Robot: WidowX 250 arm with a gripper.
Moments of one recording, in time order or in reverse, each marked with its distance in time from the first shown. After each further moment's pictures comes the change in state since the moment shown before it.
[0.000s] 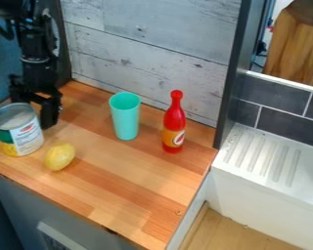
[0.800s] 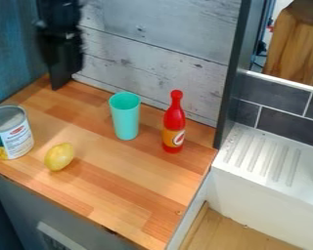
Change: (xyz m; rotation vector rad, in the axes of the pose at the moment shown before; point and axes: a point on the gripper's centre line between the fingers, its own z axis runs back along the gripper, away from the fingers) arm 0.037 -0.041 0.096 -0.132 -0.161 -0.169
